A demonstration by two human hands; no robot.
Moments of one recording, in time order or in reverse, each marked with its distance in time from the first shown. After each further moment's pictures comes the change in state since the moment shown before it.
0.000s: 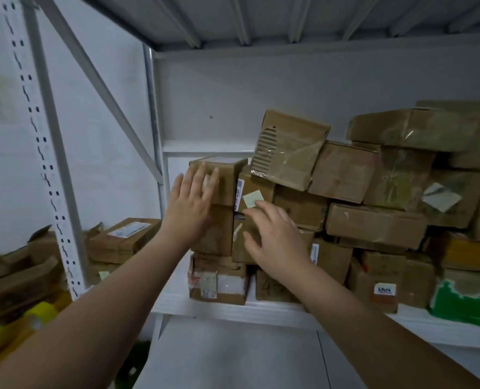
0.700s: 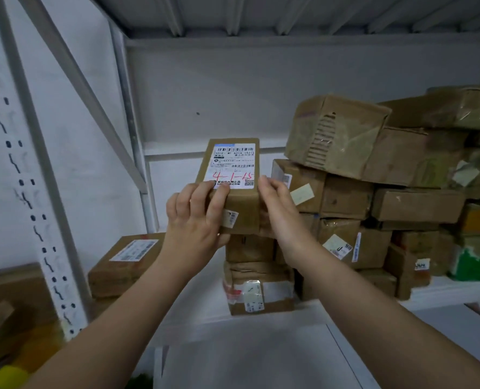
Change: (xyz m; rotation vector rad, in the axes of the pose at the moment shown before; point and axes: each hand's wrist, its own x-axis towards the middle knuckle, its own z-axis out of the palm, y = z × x) left_hand -0.036 -0.092 0.046 -0.319 0.471 0.171; right_hand 0.076 -0.098 0.067 1.029 0.226 0.529
